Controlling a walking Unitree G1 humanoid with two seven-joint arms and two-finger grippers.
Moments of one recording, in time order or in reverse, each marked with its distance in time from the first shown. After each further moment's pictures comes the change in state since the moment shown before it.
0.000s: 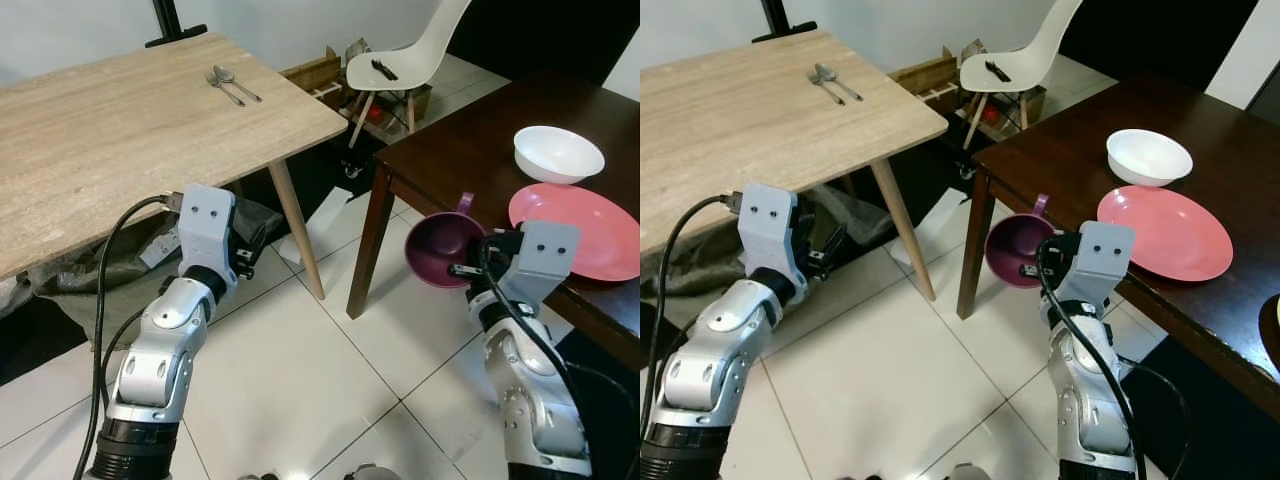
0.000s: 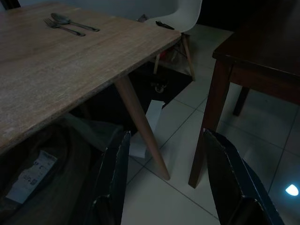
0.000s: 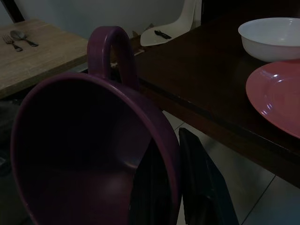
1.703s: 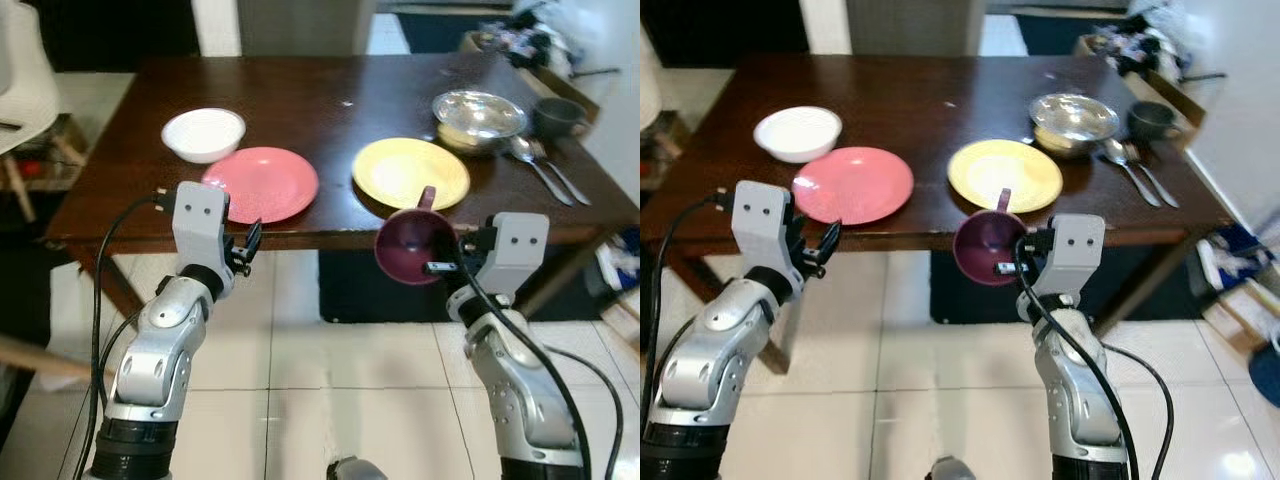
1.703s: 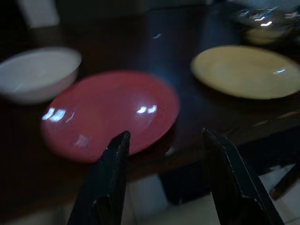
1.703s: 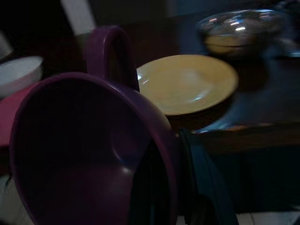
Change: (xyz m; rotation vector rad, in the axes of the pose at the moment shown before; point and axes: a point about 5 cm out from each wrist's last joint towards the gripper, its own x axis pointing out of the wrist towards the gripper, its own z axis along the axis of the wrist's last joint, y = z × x) left arm 0.003 -0.004 0.005 -0.010 -0.037 0.002; right arm 0.004 0.021 0.005 0.042 -0.003 0.190
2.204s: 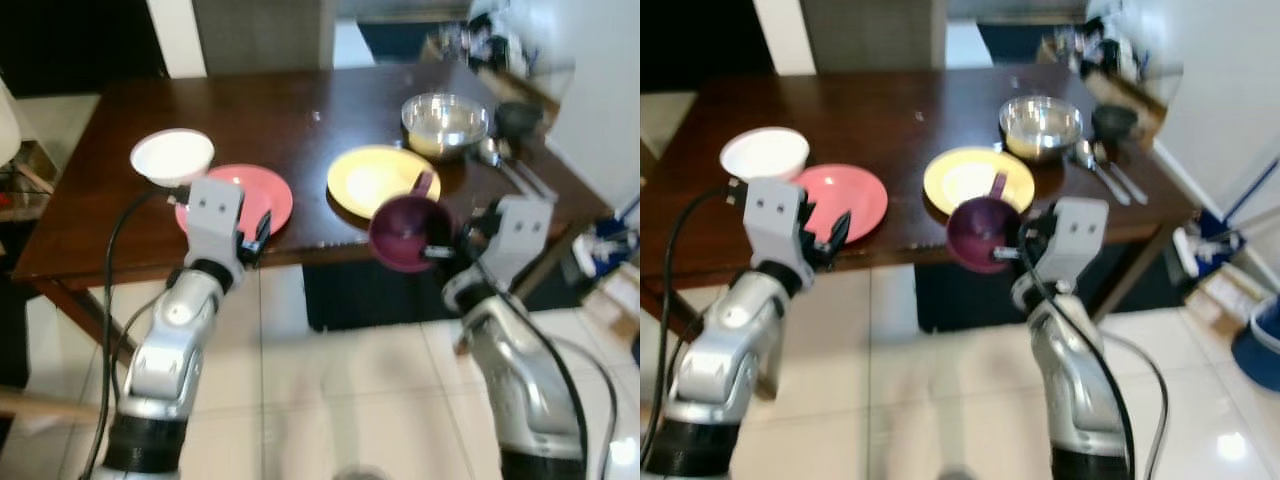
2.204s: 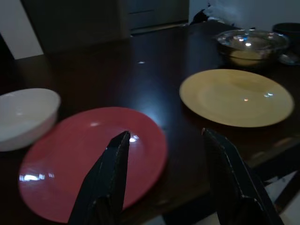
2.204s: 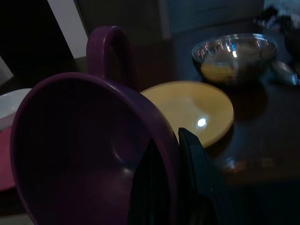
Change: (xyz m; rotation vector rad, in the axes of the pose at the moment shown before) left arm 0.005 -0.013 0.005 0.053 -0.044 -0.034; right arm 0.004 -0.004 0.012 0.025 -0.049 0.001
